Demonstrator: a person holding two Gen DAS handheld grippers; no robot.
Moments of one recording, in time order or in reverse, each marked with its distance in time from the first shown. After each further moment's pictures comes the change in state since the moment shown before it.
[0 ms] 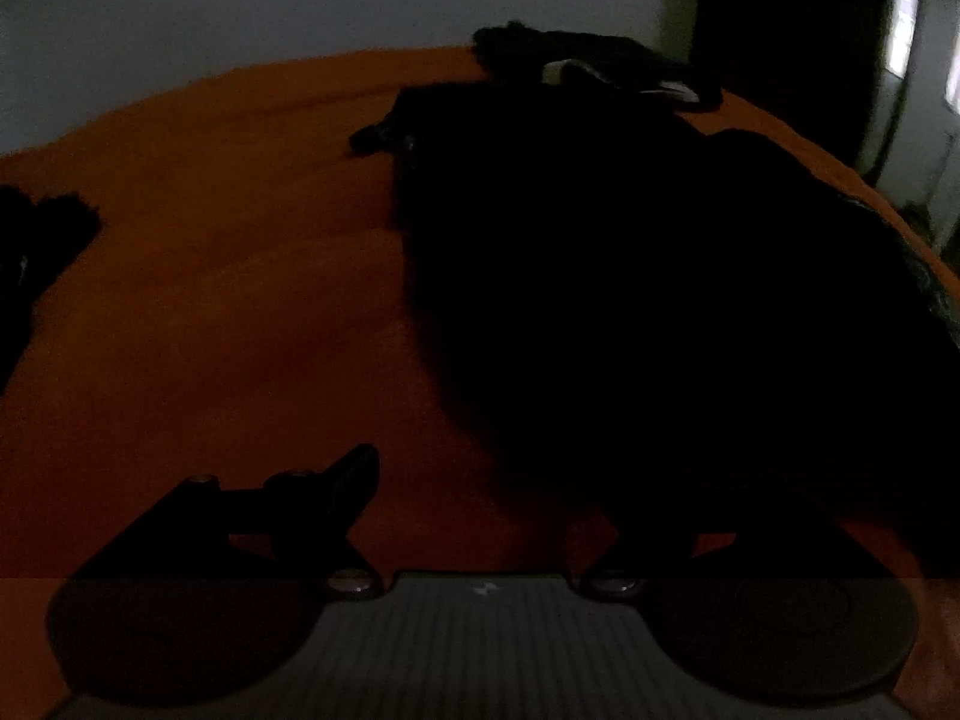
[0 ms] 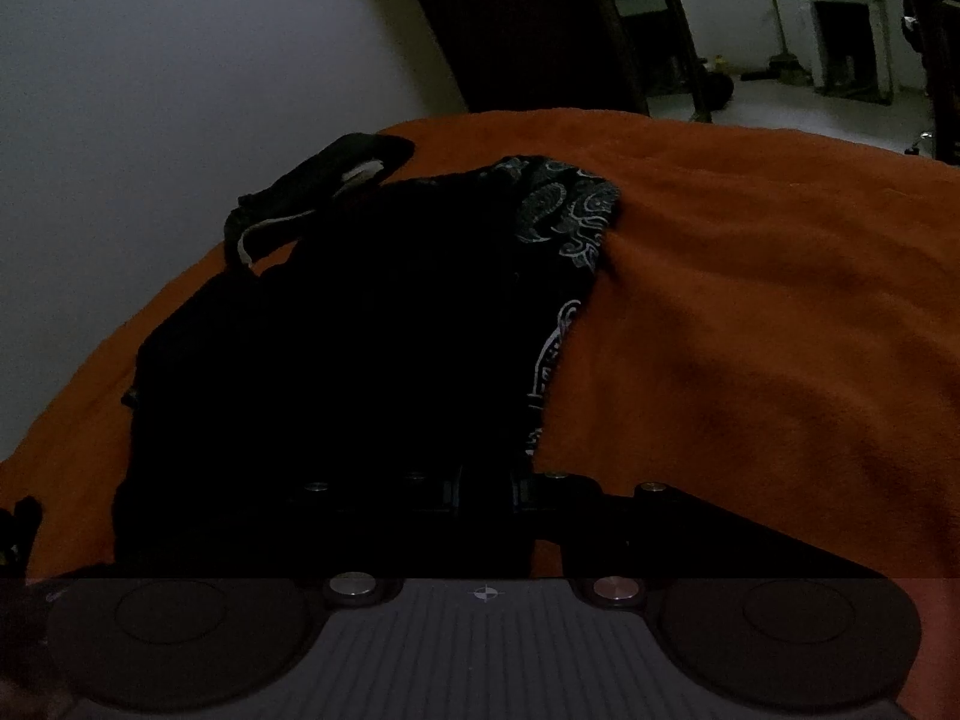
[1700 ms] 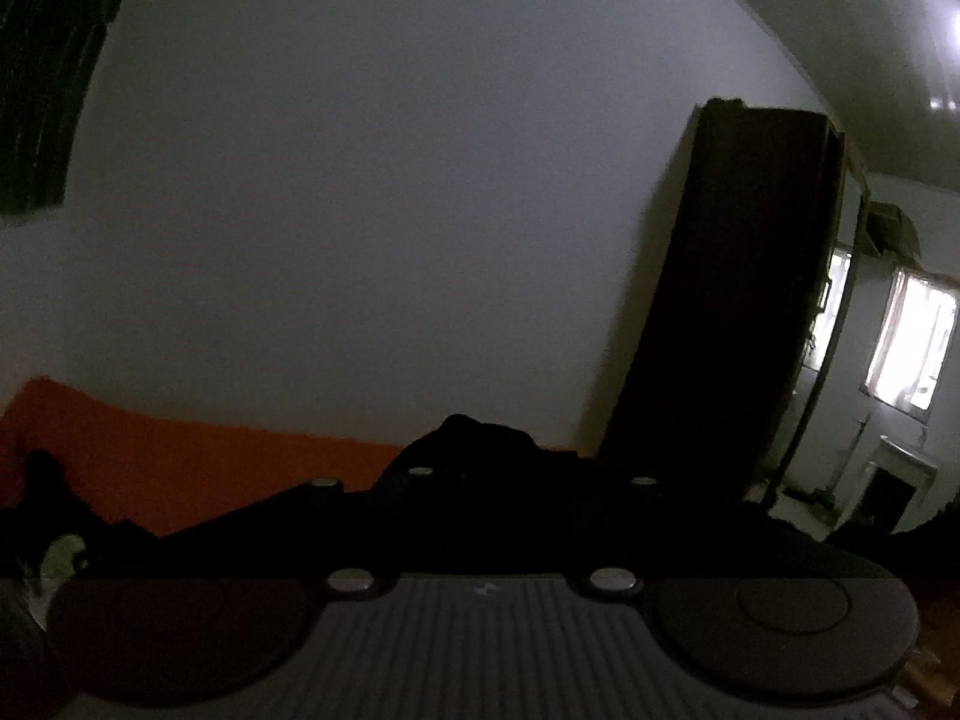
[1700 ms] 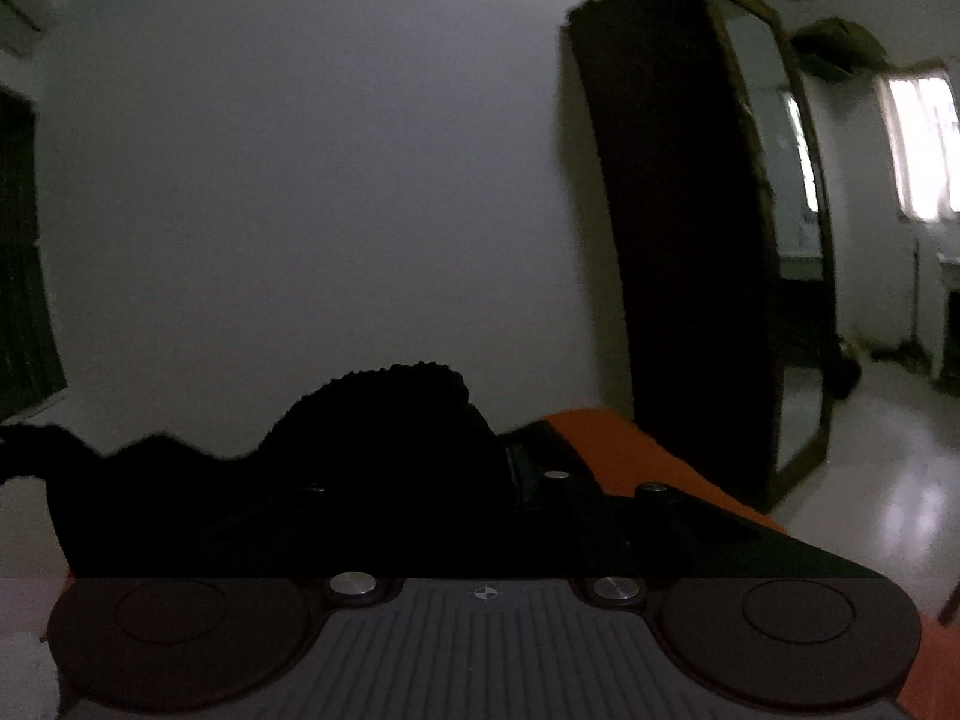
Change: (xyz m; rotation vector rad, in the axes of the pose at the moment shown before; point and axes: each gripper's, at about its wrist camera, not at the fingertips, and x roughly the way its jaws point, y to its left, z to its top) left arm -0.377 0.079 0.208 -0.222 -0.535 -0.126; right arm -0.279 0.166 0.224 -0.355 -0.359 0.238
